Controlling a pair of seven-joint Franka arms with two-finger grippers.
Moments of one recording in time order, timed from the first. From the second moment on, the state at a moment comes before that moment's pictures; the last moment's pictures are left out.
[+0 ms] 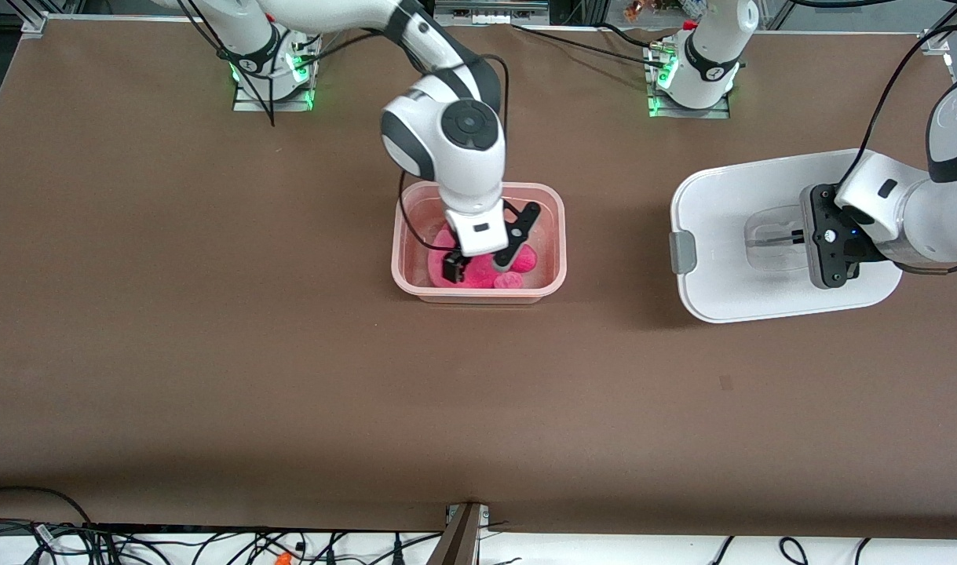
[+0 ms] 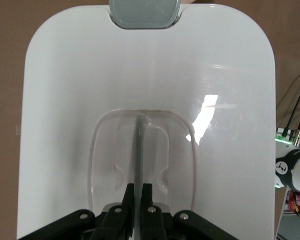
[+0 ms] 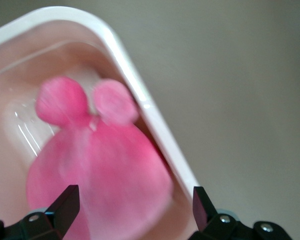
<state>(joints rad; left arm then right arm) 0.20 0.36 -0.31 -1.31 0.06 1.33 1.28 0.74 0.63 0.02 -1.28 -0.13 1.97 -0.20</state>
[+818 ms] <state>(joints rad) -0.02 0.49 -0.34 -1.32 -0.20 1.45 1.29 0.51 0.29 -0.23 -1.34 0.11 1.71 -0.14</state>
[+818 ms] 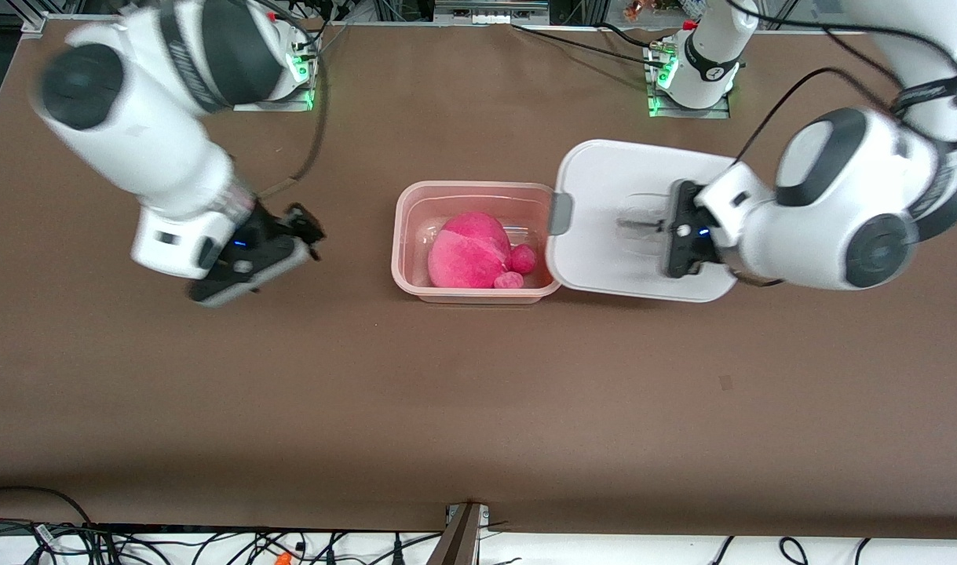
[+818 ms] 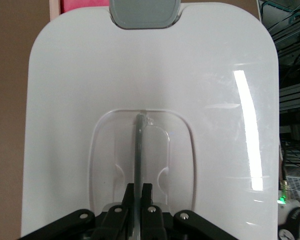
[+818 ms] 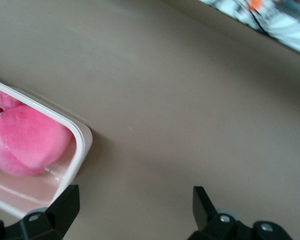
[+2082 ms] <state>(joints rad) -0.56 0.49 -0.34 -1.61 0.21 2.12 0.63 0.18 -0.05 -0.08 -1.64 0.01 1.60 0.07</state>
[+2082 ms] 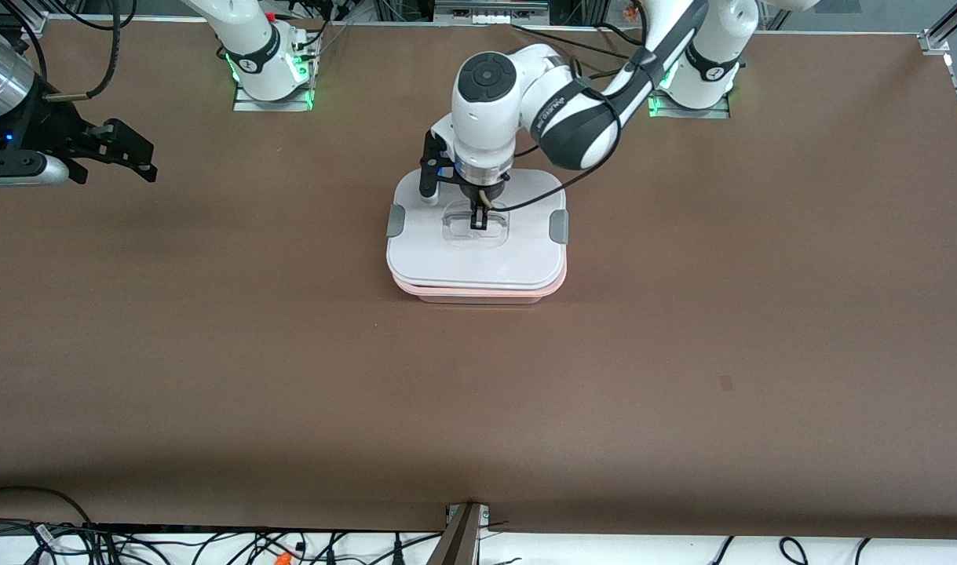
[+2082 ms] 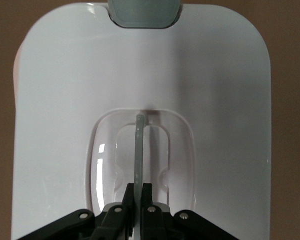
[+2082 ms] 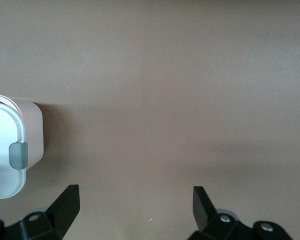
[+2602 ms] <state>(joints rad) -0.56 0.49 -0.34 -1.64 0.21 2.14 0.61 0.17 -0.03 -0.07 -1.62 -0.01 1.60 0.07</state>
